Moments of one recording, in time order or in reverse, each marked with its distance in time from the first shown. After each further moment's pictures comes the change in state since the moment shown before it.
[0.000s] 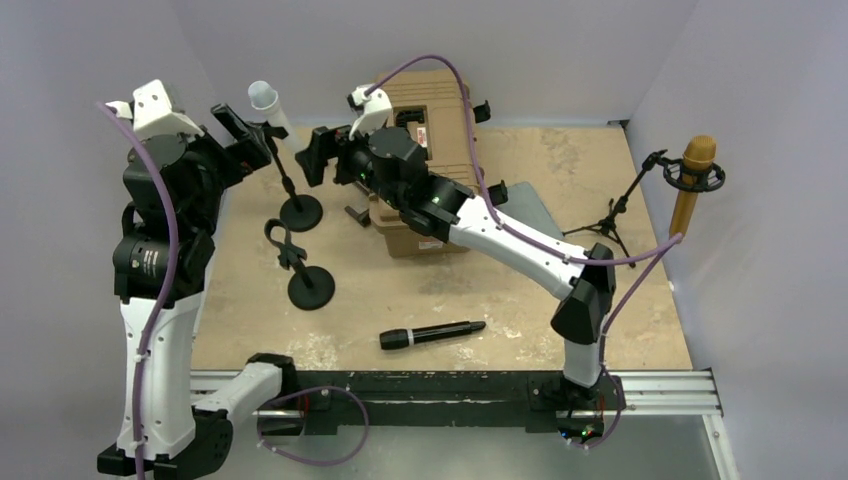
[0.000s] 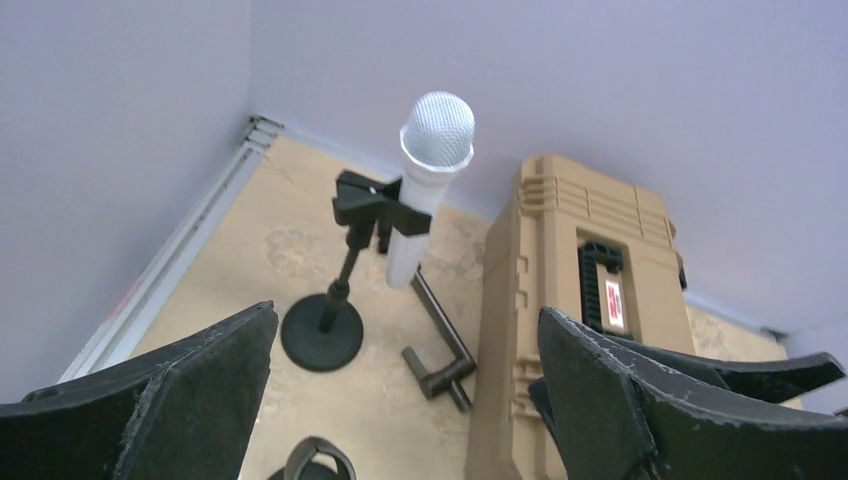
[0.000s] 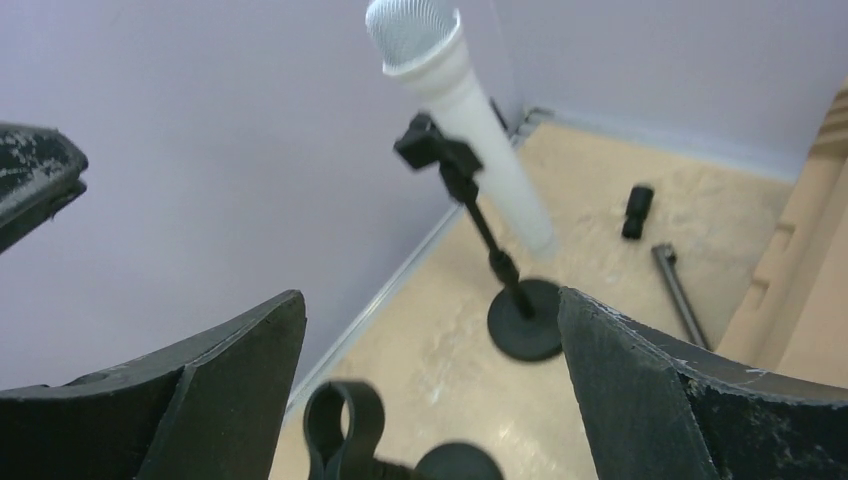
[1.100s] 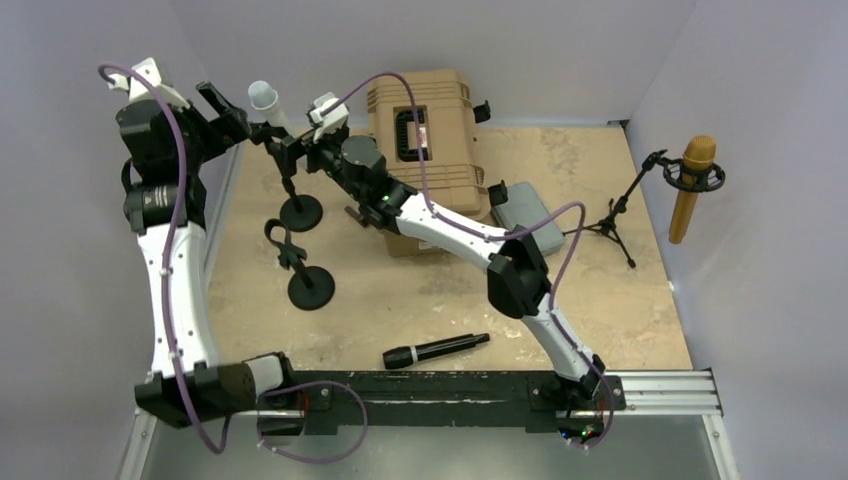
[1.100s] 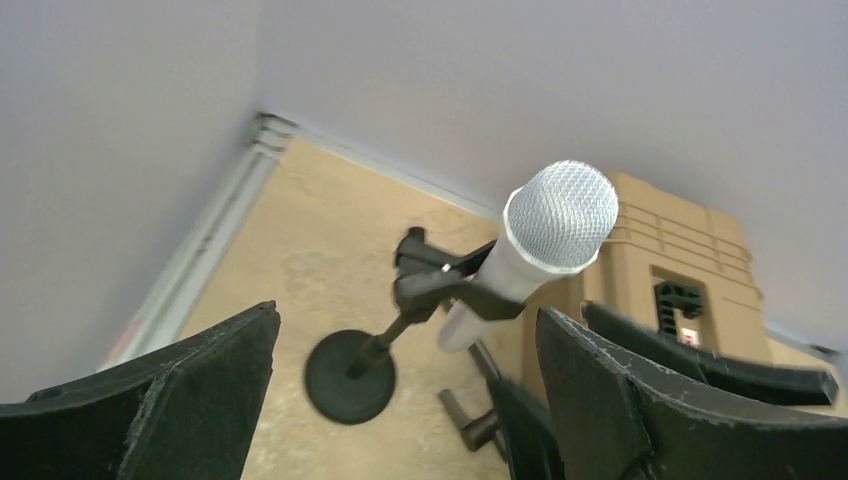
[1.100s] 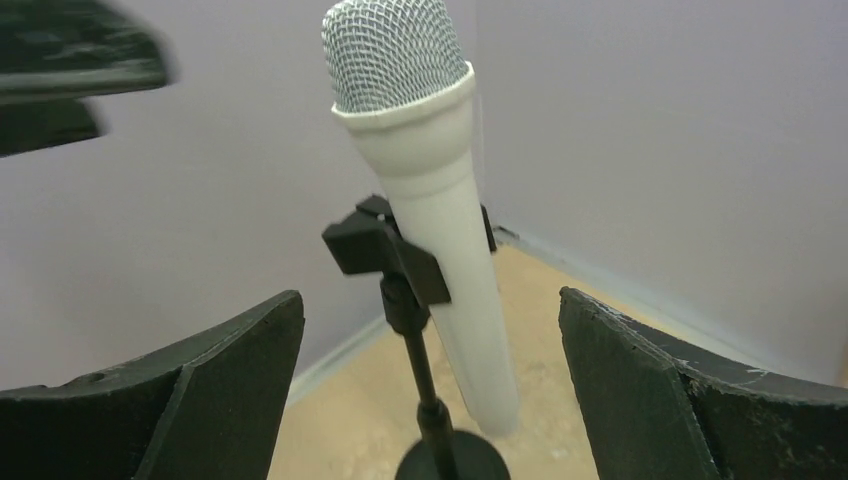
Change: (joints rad) left arm 0.360 0.153 -0.124 0.246 0.300 0.066; right arm -0.048 0.520 0.388 0.434 -0.076 -0.343
